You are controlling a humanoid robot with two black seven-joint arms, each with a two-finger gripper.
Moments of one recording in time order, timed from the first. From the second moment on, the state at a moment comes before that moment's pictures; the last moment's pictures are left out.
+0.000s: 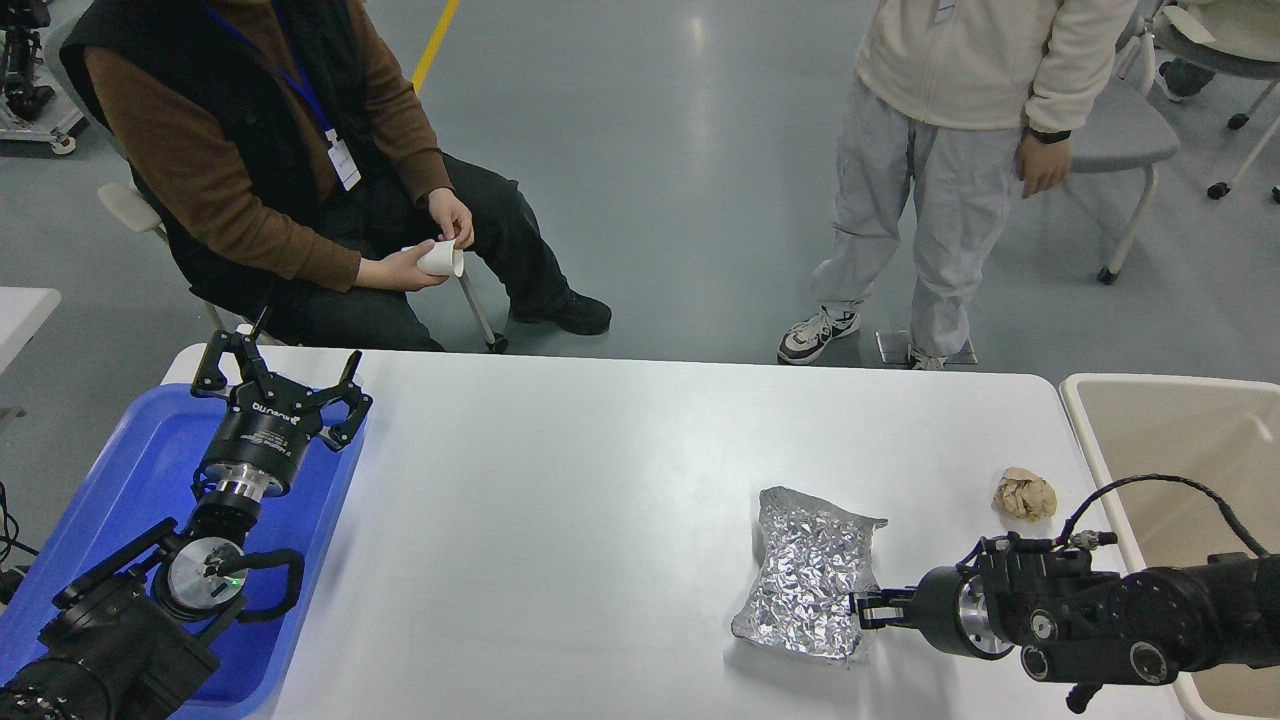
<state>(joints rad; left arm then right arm) -0.49 0.34 -0.88 -0.55 -0.07 -0.64 -0.49 1.08 -0.45 -0.69 1.19 -0.88 -0.23 0.09</state>
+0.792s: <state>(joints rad) -0.49 0.34 -0.88 -0.55 -0.07 -0.64 -0.49 1.26 -0.52 -0.64 1.30 -0.83 -0.24 0.10</state>
